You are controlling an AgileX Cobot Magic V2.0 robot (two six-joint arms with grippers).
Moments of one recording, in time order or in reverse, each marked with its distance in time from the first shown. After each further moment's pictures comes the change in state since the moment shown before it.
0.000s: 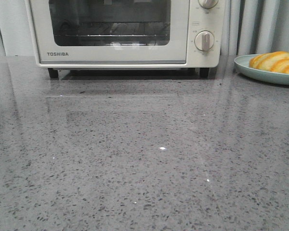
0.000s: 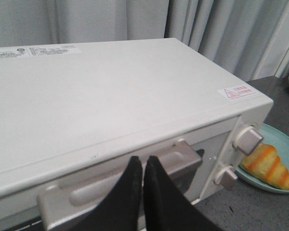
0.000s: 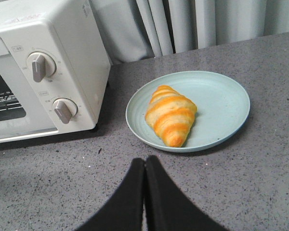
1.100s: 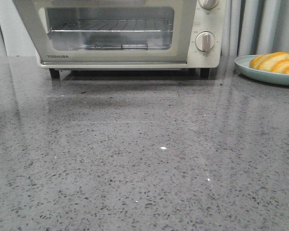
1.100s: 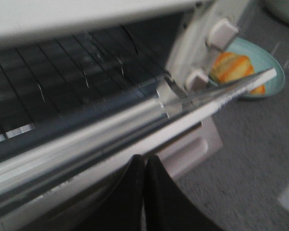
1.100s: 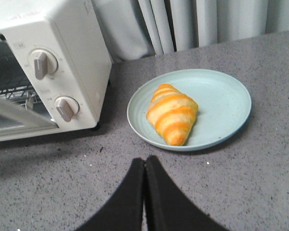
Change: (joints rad) left arm -0.006 -0.018 0.177 0.078 0.180 0.000; right arm 0.002 0.000 0.000 -0.002 -0.009 0.000
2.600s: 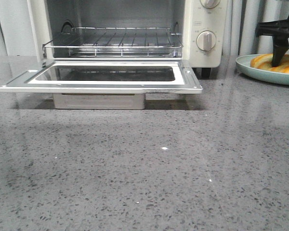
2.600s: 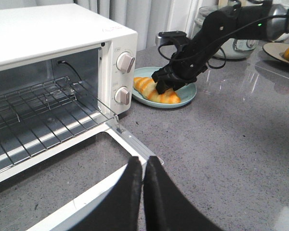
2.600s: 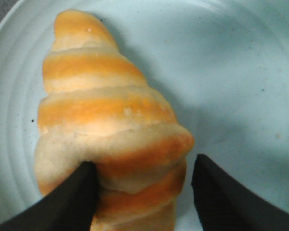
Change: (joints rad) left arm -0.006 -0.630 0.258 0.020 0.130 -0.051; right arm -0.082 1.247 -0.986 -0.017 0.528 0.000
